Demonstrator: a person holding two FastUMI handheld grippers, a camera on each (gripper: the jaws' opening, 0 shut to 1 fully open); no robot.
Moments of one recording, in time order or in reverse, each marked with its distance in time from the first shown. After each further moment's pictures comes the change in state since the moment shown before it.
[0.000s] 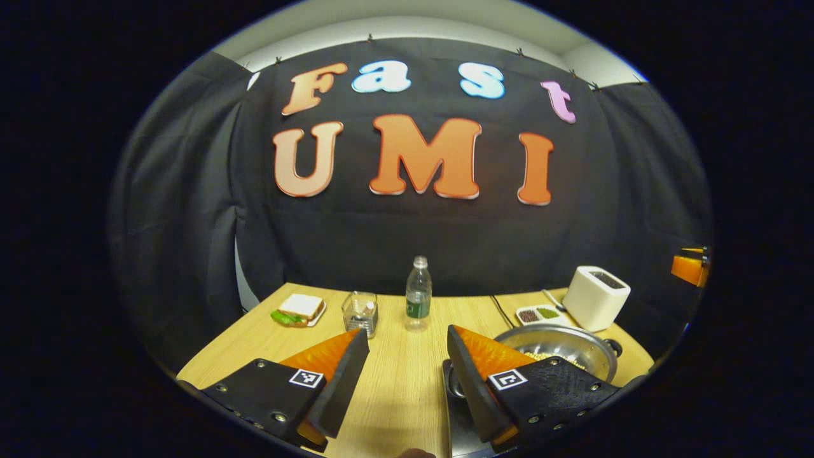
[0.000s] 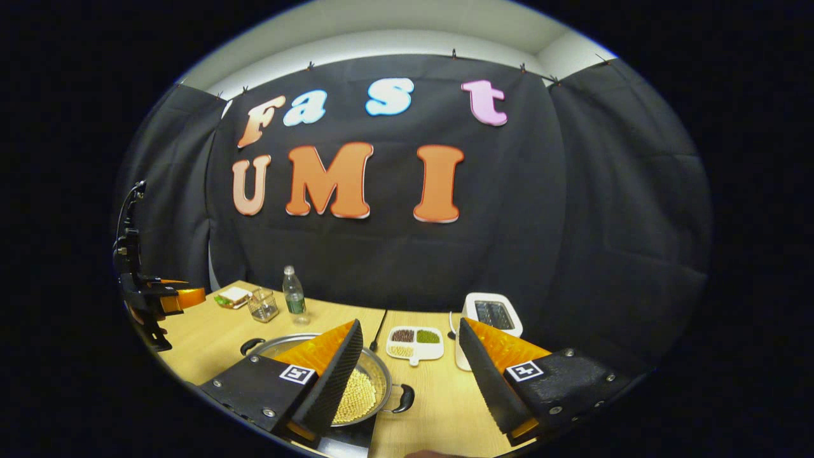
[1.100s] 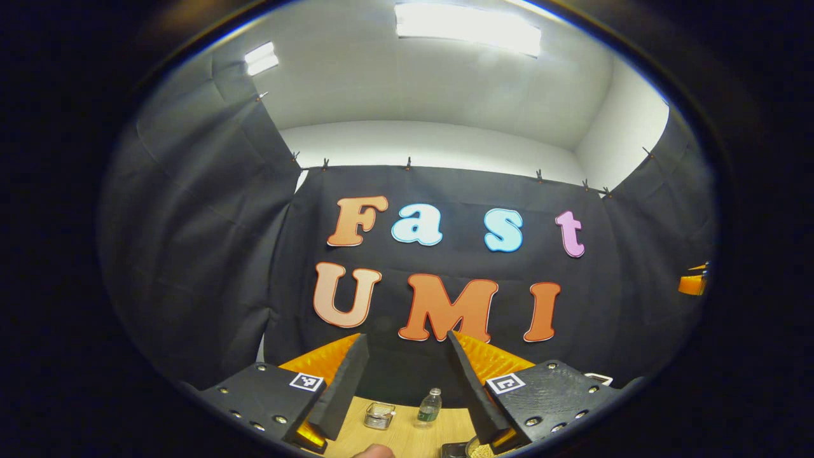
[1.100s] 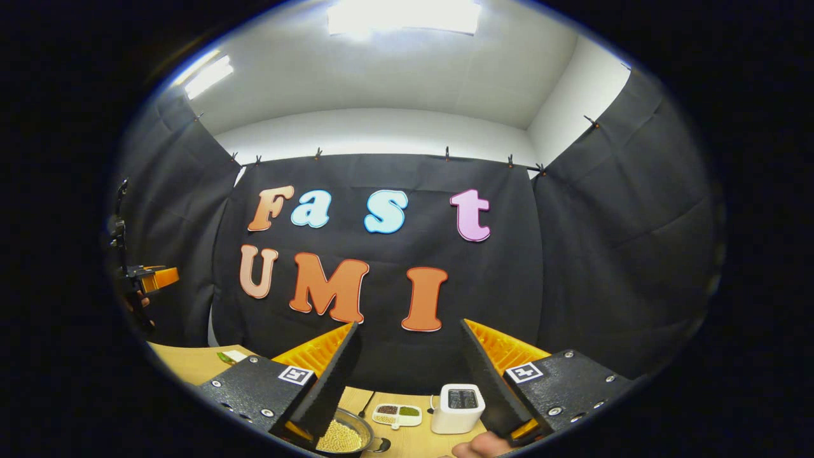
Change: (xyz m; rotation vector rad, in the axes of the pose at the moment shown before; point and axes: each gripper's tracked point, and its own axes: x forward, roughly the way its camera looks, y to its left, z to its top) left arm -0.106 0.027 0.180 -0.076 -0.567 0.067; right arm -0.084 -0.037 0.150 -0.020 -0.421 -0.028
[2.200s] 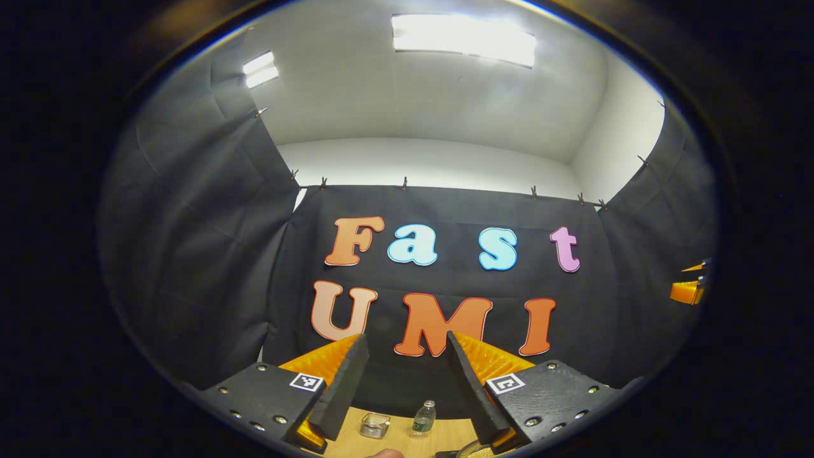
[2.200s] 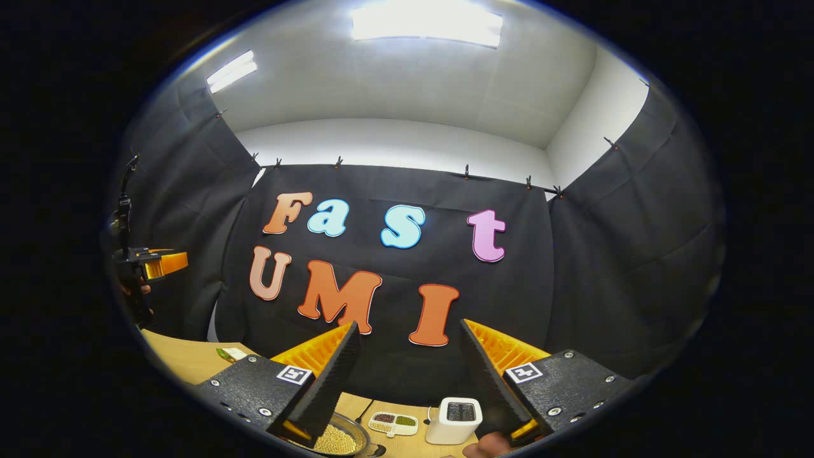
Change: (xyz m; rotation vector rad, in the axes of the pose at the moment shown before) left arm -0.014 -0.007 0.030 0.004 -0.072 0.009; right arm -0.027 -0.108 -0.147 -0.060 -0.065 0.064
